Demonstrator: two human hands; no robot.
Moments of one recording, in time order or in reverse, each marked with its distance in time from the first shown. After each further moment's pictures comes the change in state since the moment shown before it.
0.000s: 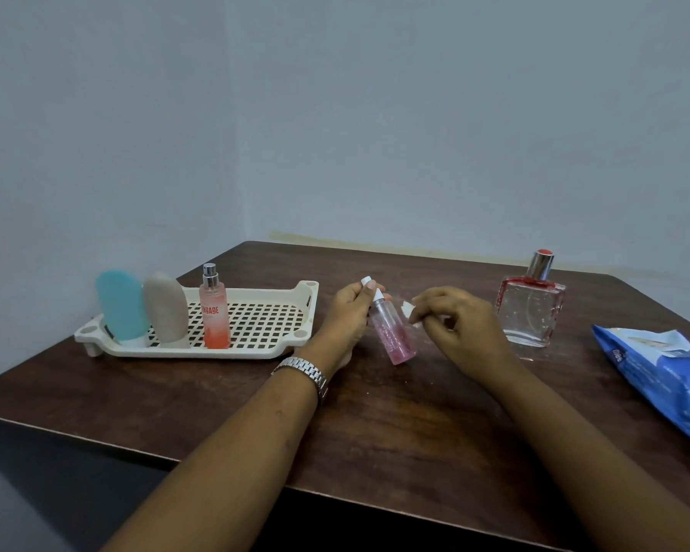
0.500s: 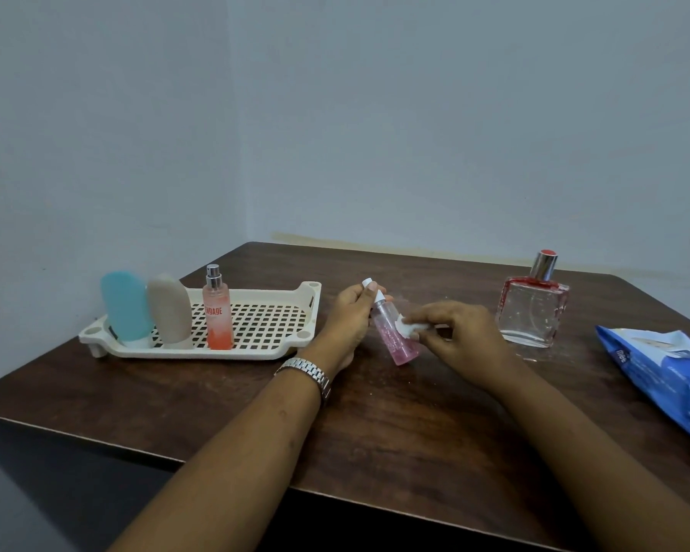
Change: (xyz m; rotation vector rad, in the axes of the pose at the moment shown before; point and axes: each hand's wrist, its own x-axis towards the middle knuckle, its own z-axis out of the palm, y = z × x) left_hand 0.003 -0.004 -0.002 0.015 0.011 -0.014; right_hand -0.003 0.001 0.001 -0.014 -0.148 0.008
